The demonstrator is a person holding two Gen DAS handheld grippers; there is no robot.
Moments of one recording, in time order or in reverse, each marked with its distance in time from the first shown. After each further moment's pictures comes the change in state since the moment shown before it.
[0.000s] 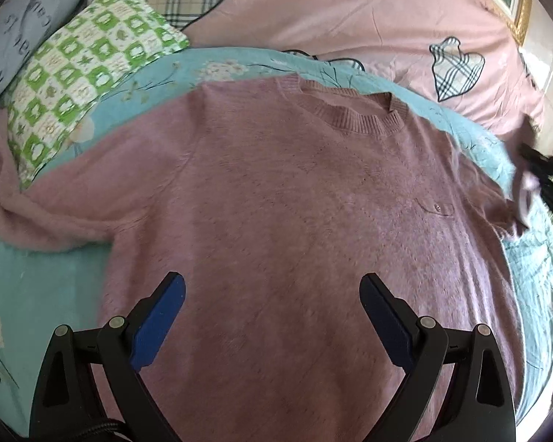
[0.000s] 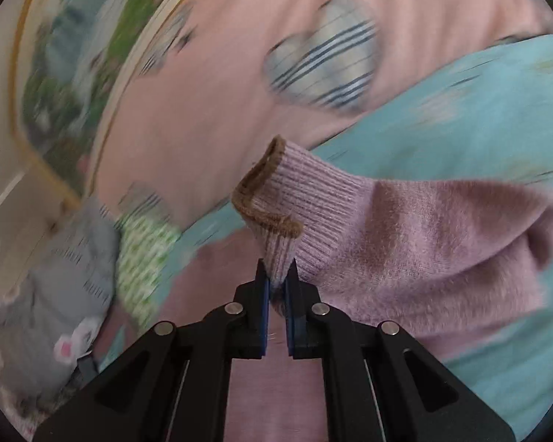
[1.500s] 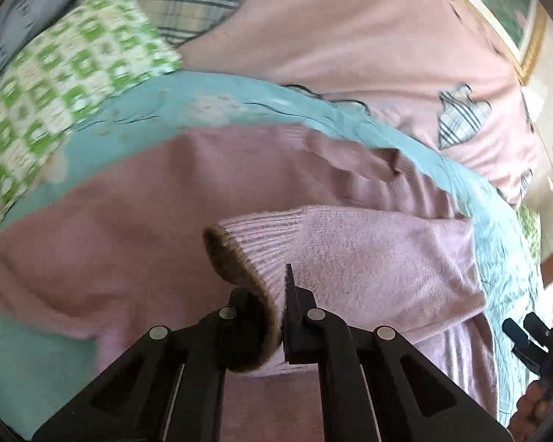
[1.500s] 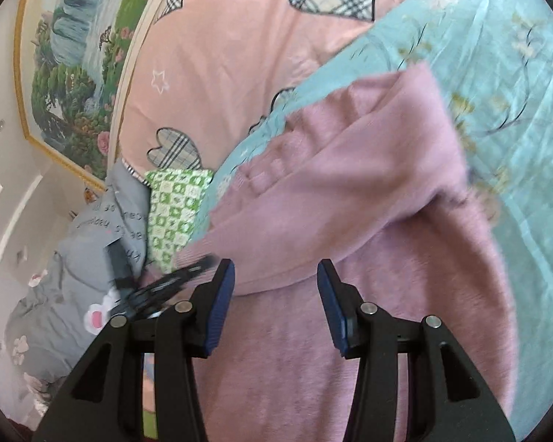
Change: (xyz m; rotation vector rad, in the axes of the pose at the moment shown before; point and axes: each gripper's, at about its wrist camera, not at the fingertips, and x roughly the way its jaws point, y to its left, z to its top) left arm 0.038 0.013 0.071 -0.082 -0.055 -0.089; right arm -0.016 -0.001 -0.095 0.123 0.052 0.023
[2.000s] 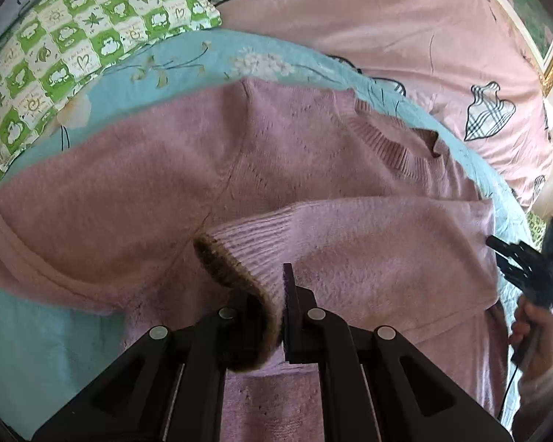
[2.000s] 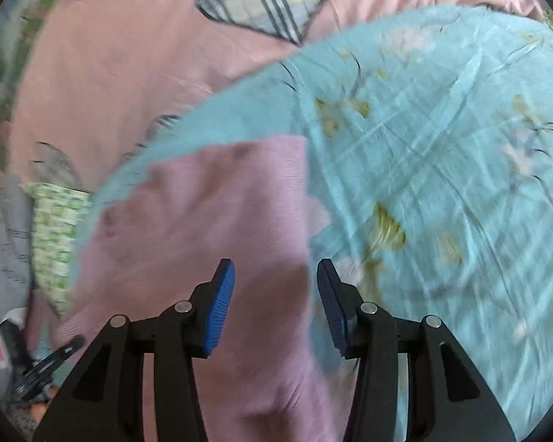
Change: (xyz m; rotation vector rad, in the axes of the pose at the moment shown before) left arm 0.017 0.043 -0.023 -0.060 0.089 0.018; right arm 0.089 -0.066 0.108 -0.048 0.071 -0.404
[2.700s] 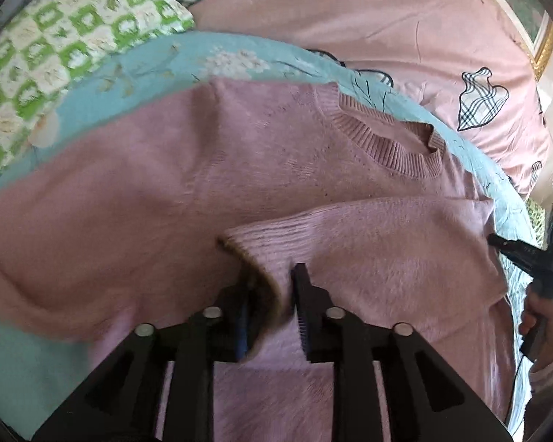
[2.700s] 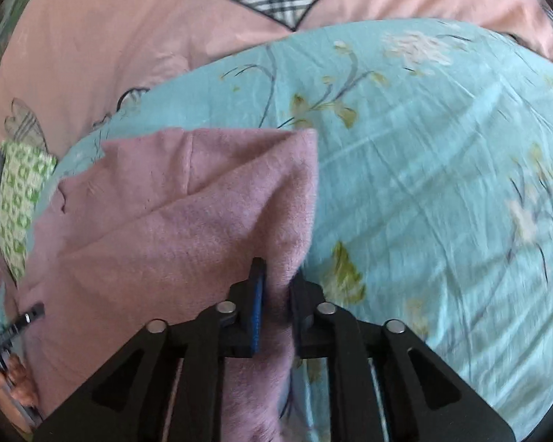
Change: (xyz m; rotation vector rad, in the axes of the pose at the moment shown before) left arm 0.011 -0.010 0.014 0.056 -0.016 -0.022; right arm -0.009 -0.008 0.012 -0.132 -0.009 -0.130
